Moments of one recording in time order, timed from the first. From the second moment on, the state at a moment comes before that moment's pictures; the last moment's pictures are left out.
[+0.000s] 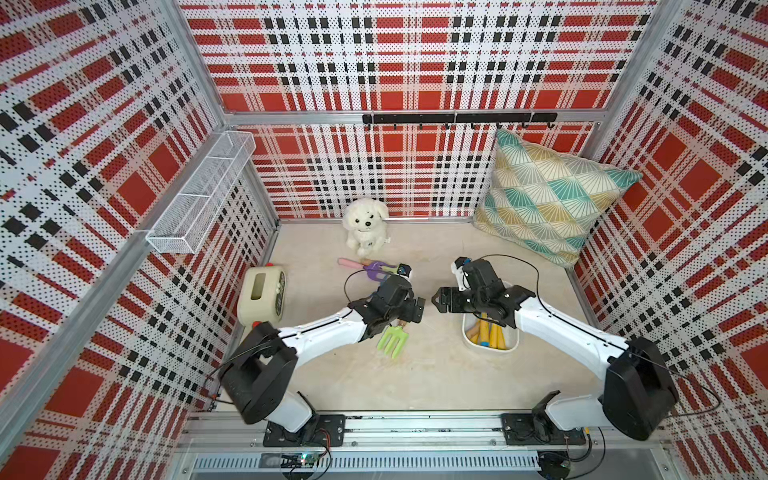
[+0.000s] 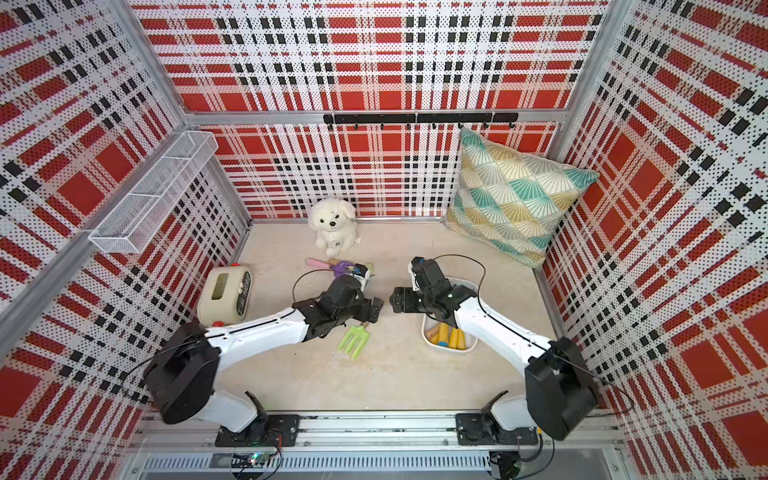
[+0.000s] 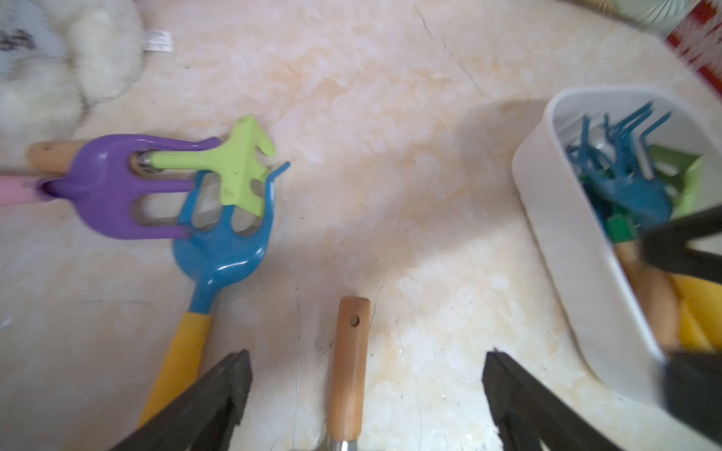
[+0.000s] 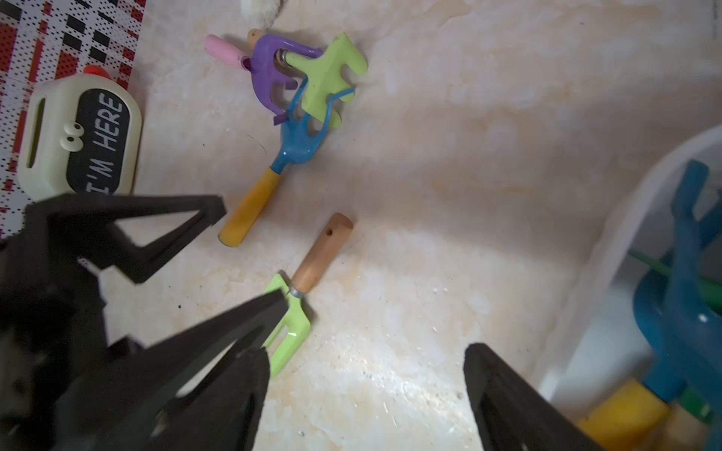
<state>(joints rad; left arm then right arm) -0.77 1.43 0.83 -0.09 -0.19 -0.37 0.59 1.46 1.02 -0.40 -0.16 0.51</state>
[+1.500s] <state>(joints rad) -0.64 1.37 0.43 0.19 -0.23 -0.71 0.99 1.80 1.06 -0.42 -0.04 0.41</state>
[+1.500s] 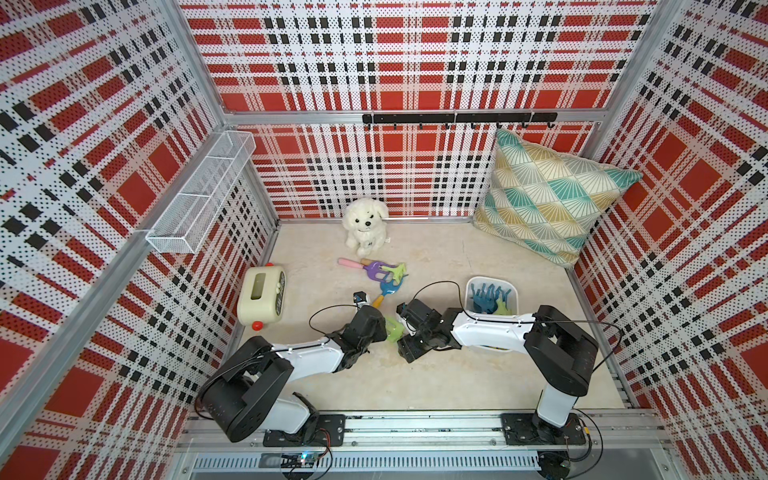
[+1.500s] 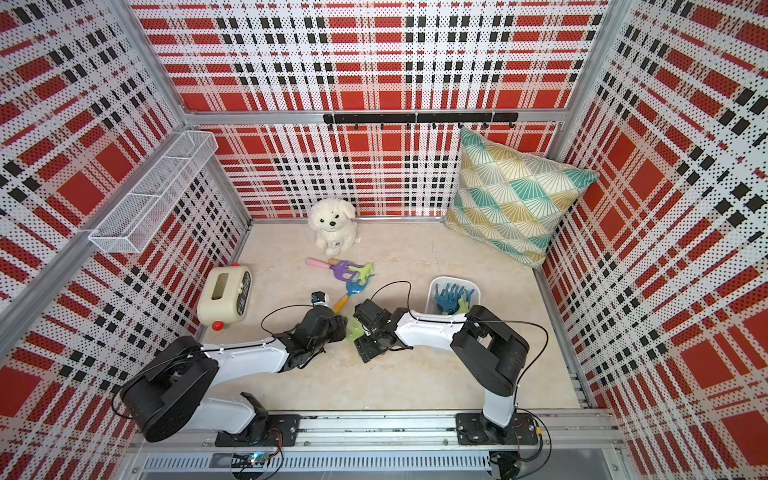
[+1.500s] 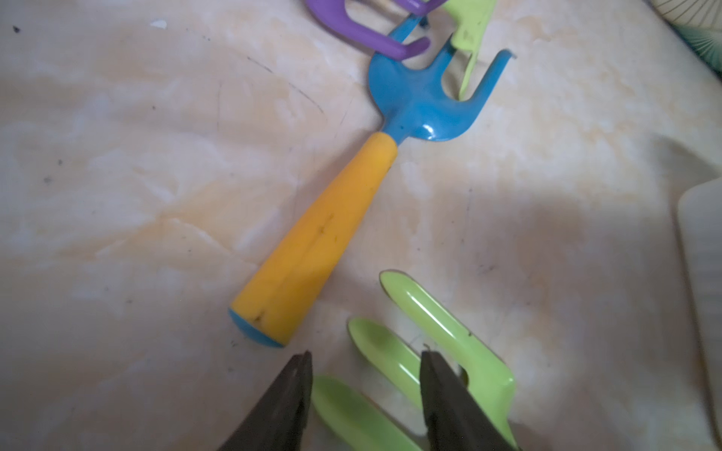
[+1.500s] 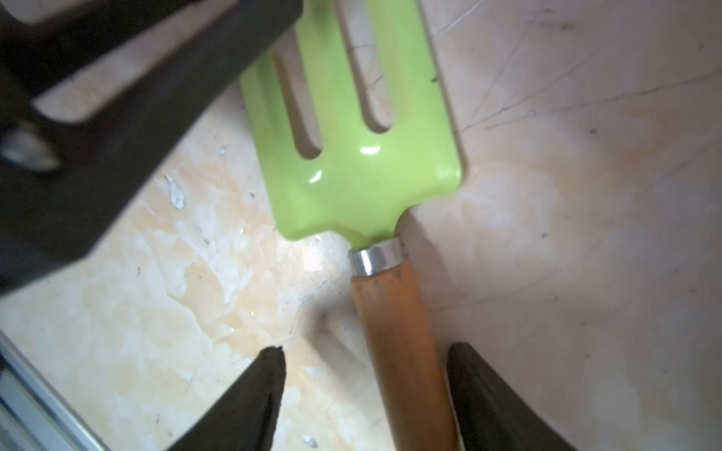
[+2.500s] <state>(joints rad) -0.47 1.18 0.44 0.12 -0.22 -0.68 1.03 1.31 0.92 -0.58 0.33 0.64</state>
